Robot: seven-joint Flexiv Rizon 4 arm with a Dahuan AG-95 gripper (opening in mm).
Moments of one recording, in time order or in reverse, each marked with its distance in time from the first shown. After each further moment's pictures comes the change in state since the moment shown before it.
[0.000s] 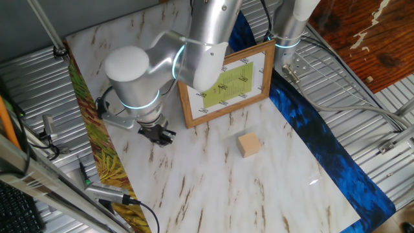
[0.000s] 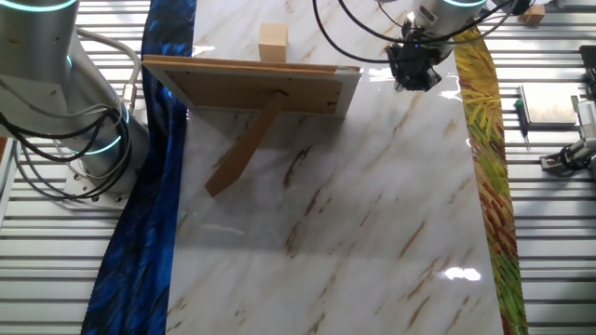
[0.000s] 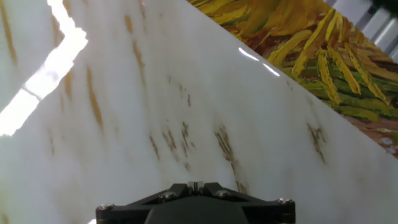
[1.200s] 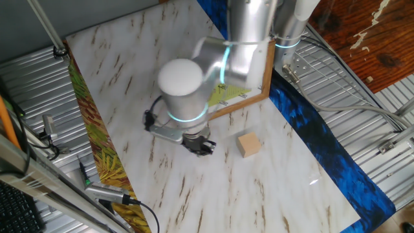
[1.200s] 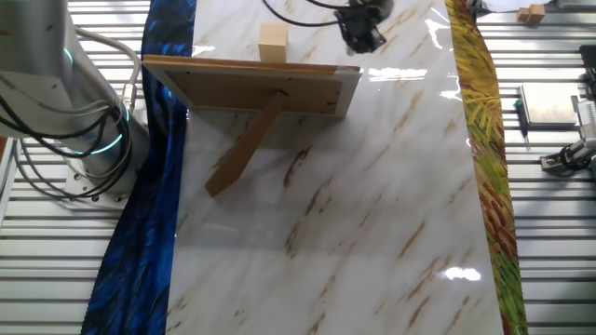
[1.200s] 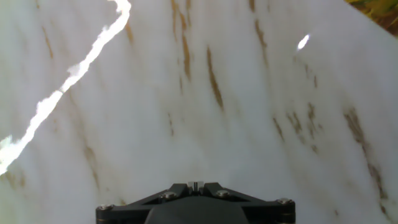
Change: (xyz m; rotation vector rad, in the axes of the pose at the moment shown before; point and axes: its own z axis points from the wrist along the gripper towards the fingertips) arm 0.011 0.141 0.013 -0.006 0.000 0.101
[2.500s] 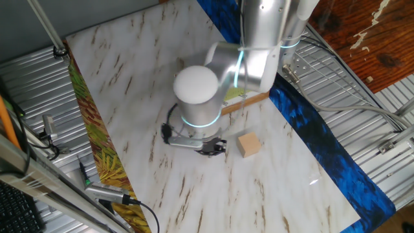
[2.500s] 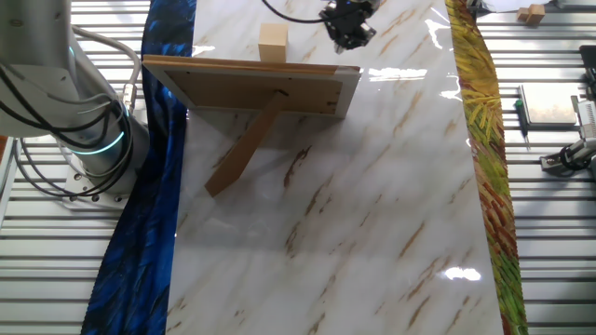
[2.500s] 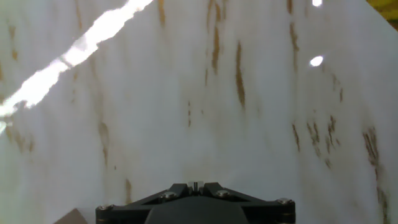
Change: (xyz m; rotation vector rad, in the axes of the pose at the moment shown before) arm 0.021 0.033 0.020 -0.006 0.023 -0.270
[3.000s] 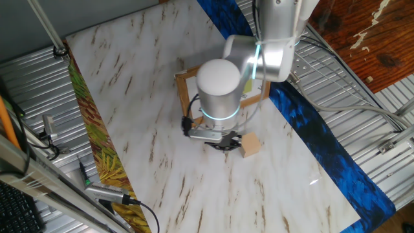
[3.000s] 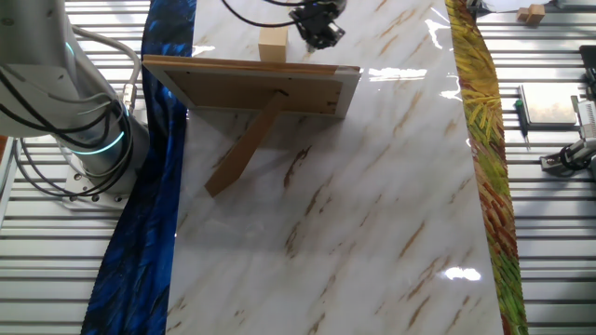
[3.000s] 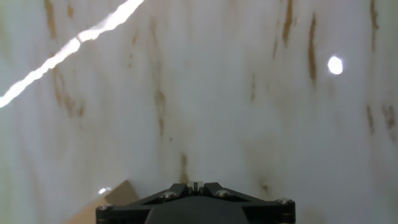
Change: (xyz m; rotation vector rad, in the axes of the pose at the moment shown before) arm 0.018 0.038 0.006 -0.001 -0.003 0.028
